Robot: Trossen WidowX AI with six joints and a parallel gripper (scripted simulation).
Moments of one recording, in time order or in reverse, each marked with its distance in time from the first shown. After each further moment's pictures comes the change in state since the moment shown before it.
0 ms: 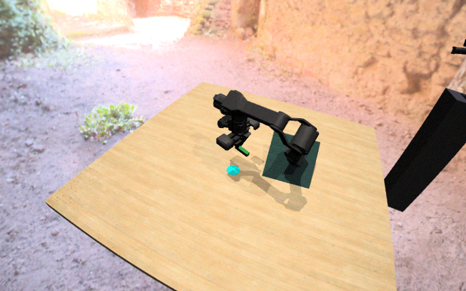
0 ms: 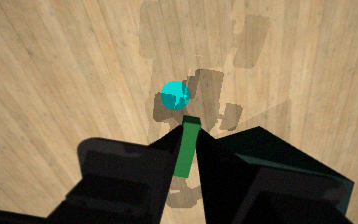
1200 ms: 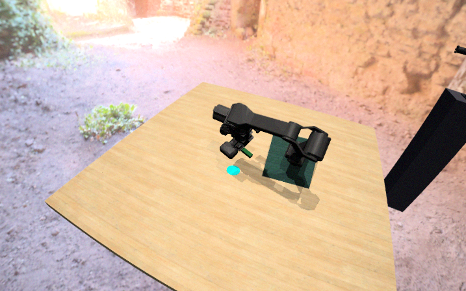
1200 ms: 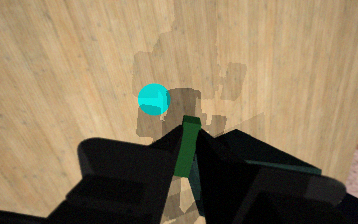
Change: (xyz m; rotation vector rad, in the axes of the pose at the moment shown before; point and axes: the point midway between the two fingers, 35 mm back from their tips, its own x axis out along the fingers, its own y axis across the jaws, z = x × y) arm 0.015 -0.008 -0.010 -0.035 -0.132 -0.187
